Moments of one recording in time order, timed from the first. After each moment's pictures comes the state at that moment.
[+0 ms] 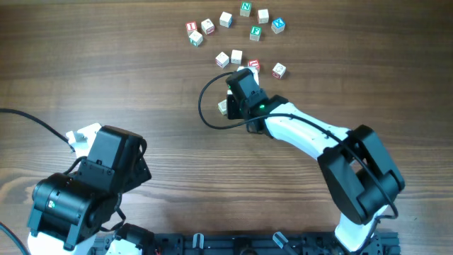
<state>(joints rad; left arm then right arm) -0.37 0.93 1.27 -1.61 -0.43 -0.74 0.63 1.92 1.17 -0.23 0.12 0.51</state>
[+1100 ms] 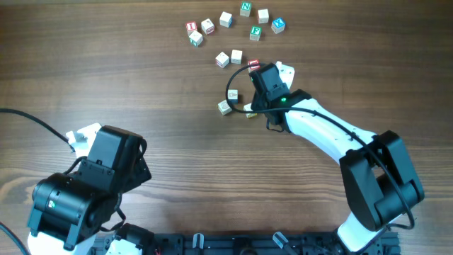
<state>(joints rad) -0.37 0.93 1.27 -1.61 -0.43 -0.74 0.51 1.83 1.11 -0.36 0.25 0.72</state>
